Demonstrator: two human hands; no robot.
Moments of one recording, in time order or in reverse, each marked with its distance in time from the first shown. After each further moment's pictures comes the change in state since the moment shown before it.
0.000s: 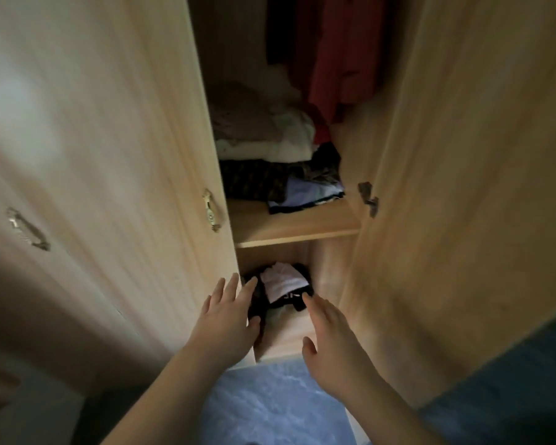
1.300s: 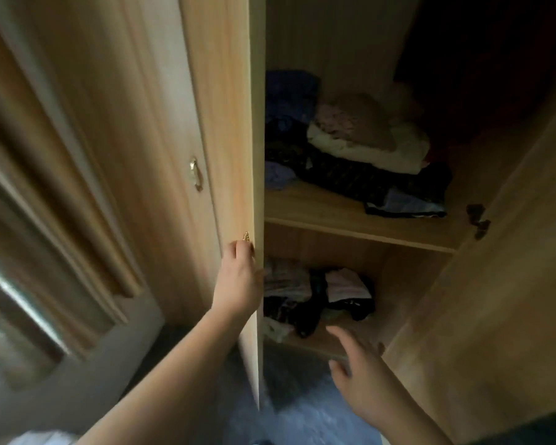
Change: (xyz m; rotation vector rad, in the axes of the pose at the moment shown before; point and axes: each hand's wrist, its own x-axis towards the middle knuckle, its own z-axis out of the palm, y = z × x) left_hand -0.128 -0.110 -0.030 -0.351 0.626 -0.316; right_hand -0.093 -0.101 0.035 0.078 -0.333 -0.144
